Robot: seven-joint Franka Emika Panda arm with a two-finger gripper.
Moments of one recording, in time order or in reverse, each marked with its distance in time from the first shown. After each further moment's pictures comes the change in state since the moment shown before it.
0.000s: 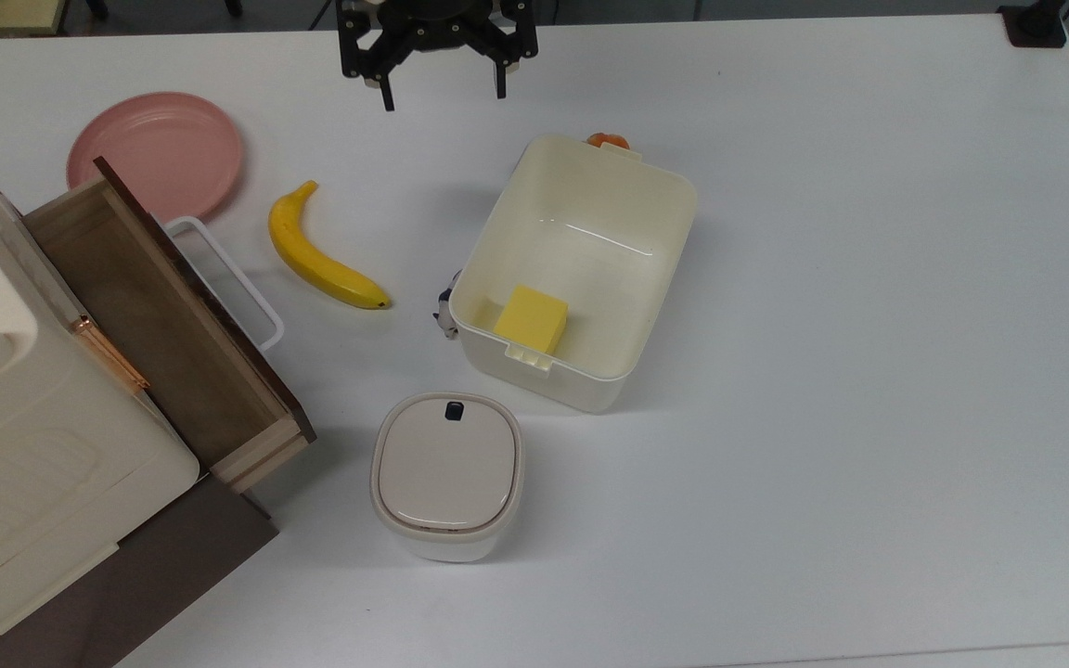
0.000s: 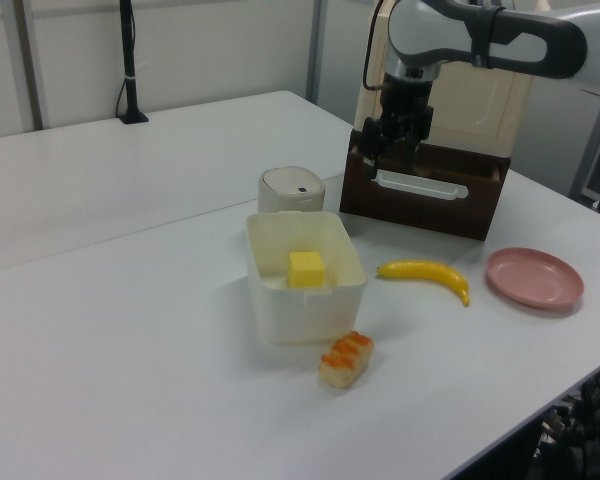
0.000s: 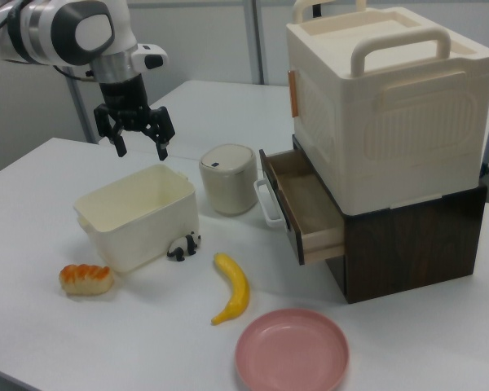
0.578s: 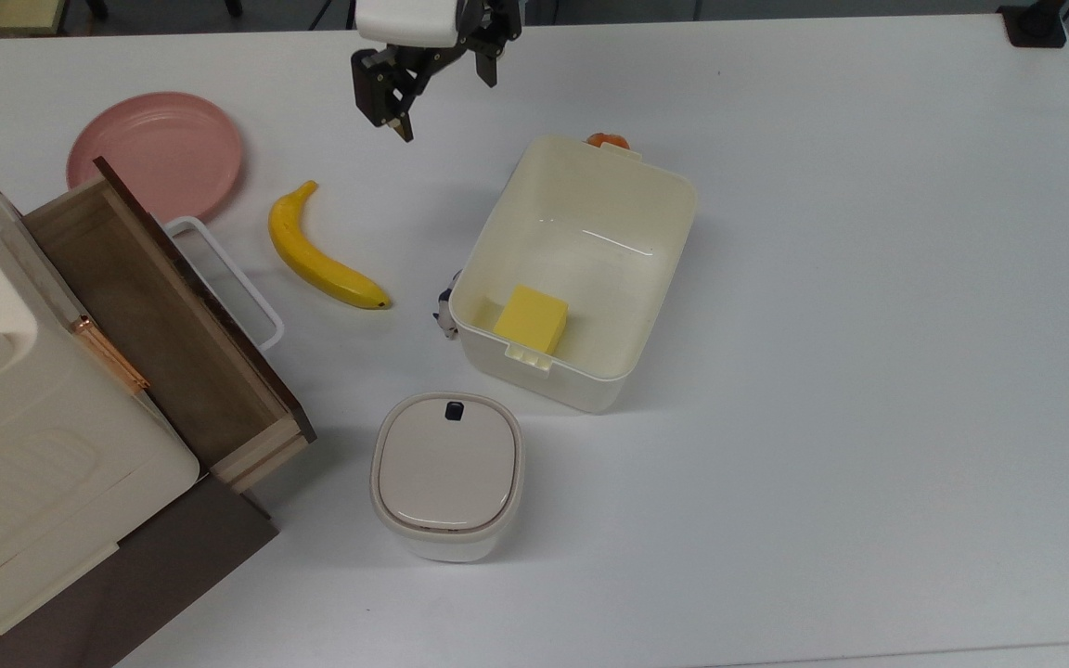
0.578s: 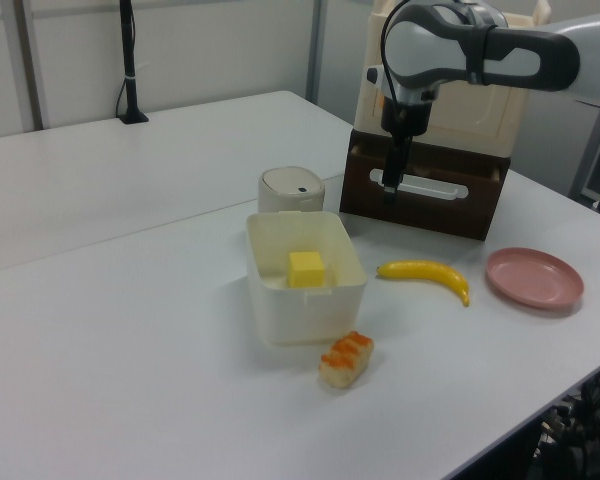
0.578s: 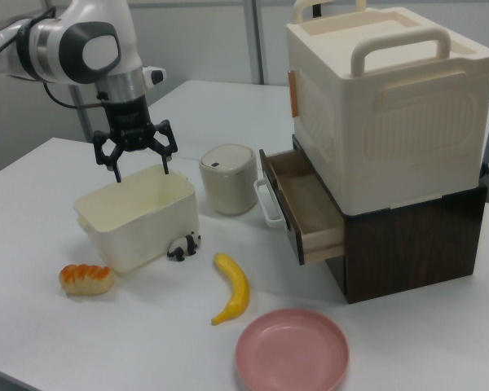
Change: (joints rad) arm -0.003 -0.002 -0.001 -0.076 -0.001 0.010 -0.528
